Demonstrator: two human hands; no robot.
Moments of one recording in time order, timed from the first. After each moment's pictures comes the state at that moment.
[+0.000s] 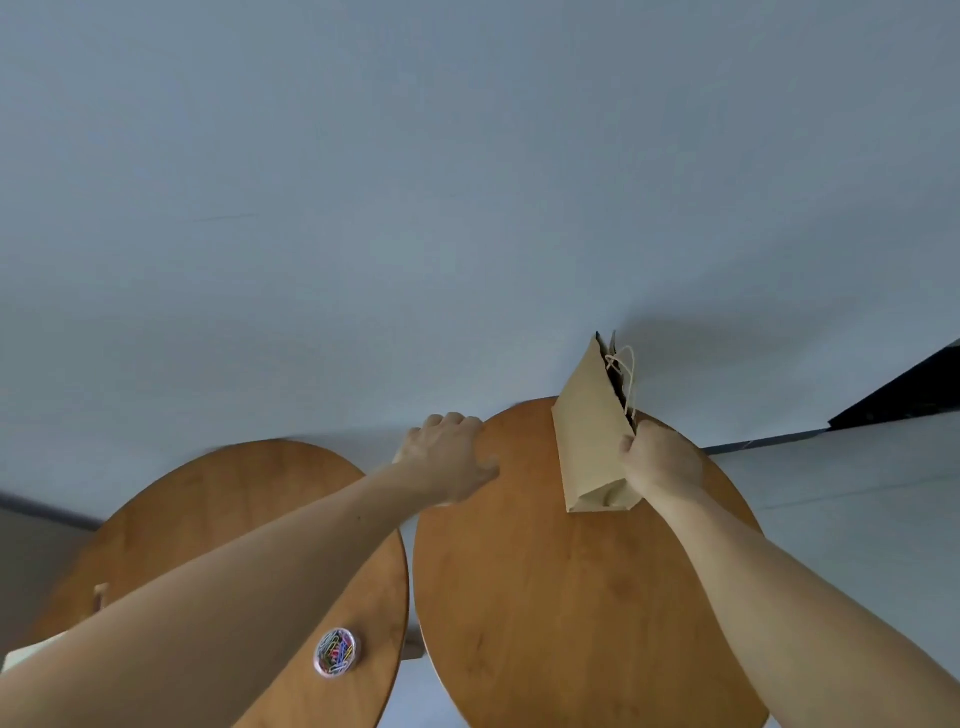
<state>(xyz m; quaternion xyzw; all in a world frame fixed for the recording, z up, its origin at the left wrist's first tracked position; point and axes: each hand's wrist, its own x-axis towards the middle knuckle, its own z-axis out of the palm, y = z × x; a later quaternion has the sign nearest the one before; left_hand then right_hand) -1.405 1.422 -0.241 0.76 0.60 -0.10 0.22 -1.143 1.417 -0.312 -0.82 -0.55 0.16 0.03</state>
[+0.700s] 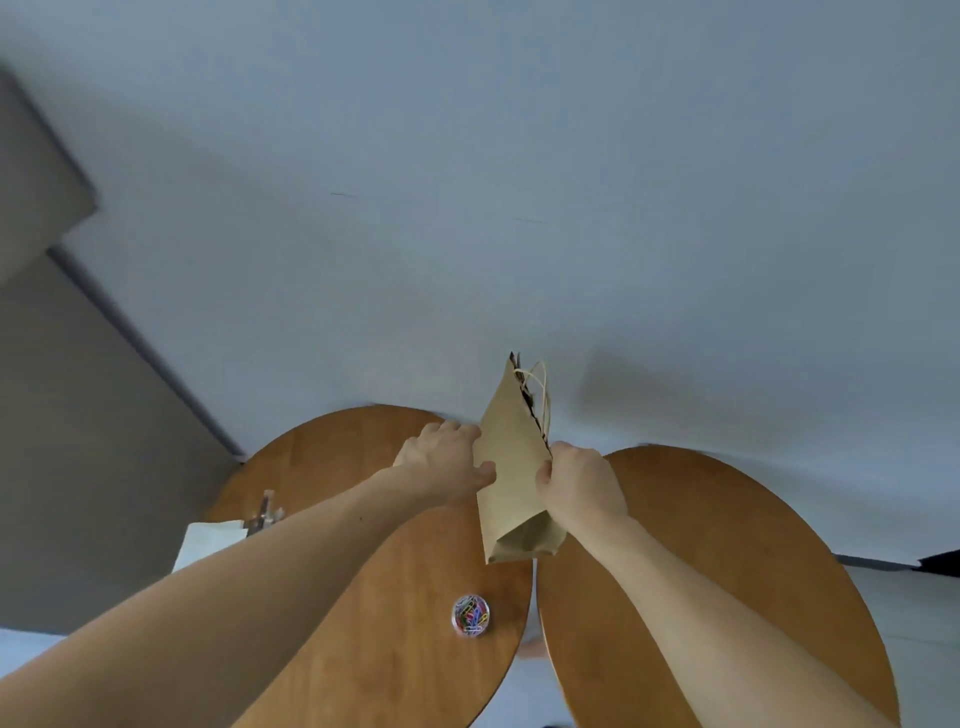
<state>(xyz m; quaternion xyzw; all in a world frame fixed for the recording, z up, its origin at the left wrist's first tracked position) -1.653 1.347 -0.227 0.67 0.70 -0.03 0.24 -1.470 1.361 -0.248 -0.63 -0.76 0.16 0.04</state>
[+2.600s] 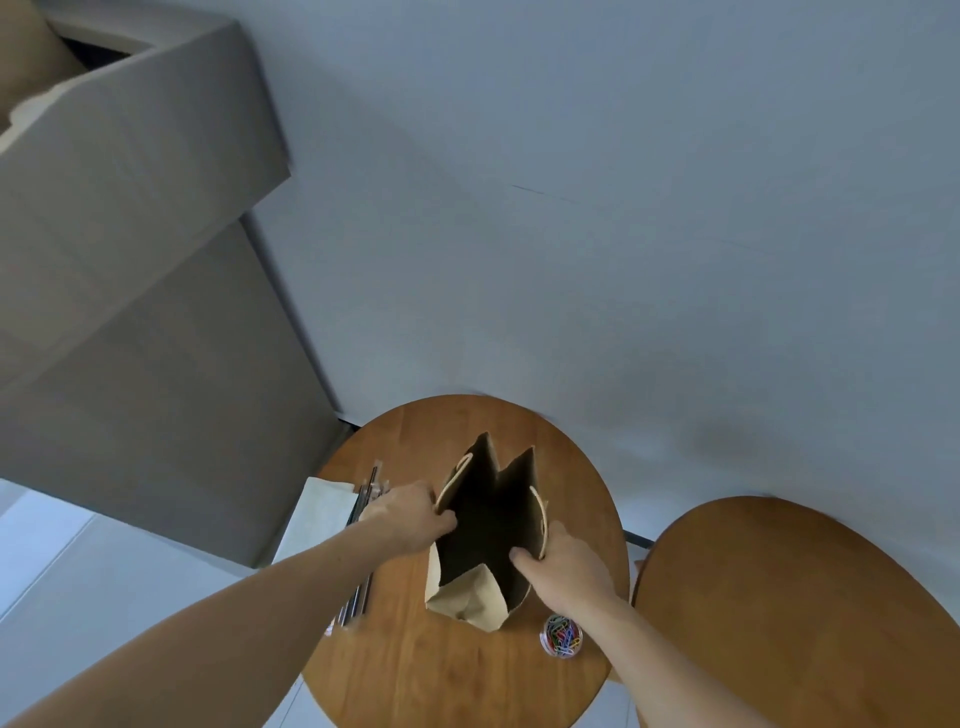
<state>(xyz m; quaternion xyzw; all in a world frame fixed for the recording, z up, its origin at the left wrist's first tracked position) -1.840 1.260 -0.328 0.48 0.80 0.01 0.36 -1.609 1.302 -0.332 -0.58 -0.73 0.35 -0.09</state>
